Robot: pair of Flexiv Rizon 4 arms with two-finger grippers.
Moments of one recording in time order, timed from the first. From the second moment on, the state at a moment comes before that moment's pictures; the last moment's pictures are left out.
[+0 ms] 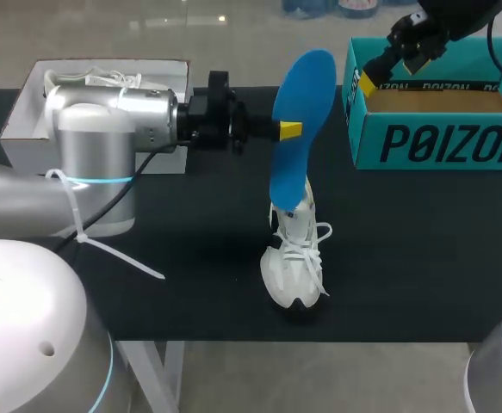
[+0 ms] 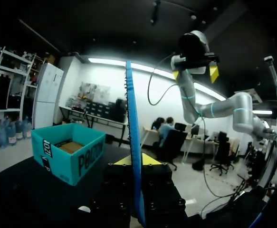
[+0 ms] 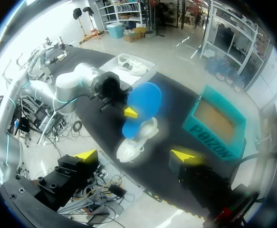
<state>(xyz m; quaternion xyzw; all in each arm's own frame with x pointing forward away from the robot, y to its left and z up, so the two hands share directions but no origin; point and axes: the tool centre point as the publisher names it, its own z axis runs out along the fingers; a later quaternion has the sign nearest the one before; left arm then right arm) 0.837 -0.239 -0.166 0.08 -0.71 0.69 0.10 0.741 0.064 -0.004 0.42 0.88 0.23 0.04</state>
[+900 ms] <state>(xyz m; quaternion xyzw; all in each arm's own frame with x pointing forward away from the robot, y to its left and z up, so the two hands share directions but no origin) 0.784 -0.230 -0.181 -0.23 -0.67 0.68 -0.17 0.741 0.064 -0.004 0.42 0.88 0.23 0.04</state>
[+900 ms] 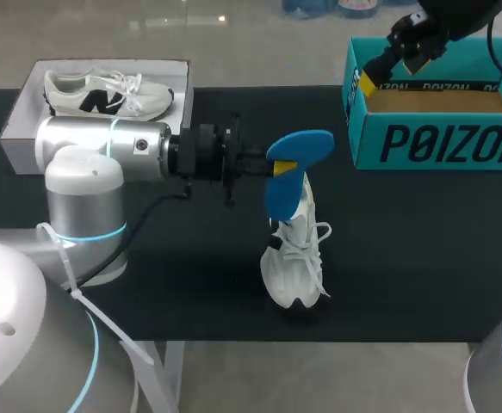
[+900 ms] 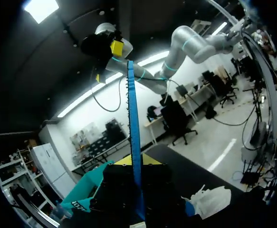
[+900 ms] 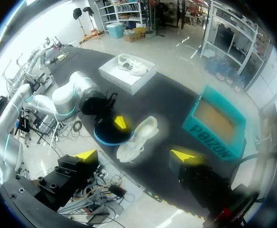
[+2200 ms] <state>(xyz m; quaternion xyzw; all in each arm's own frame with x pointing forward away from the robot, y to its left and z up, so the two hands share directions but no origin) 0.776 -0.227 -0.184 -0.39 -0.63 0.61 -0.27 0.741 0.064 -0.004 0.42 0.88 0.23 0.04</state>
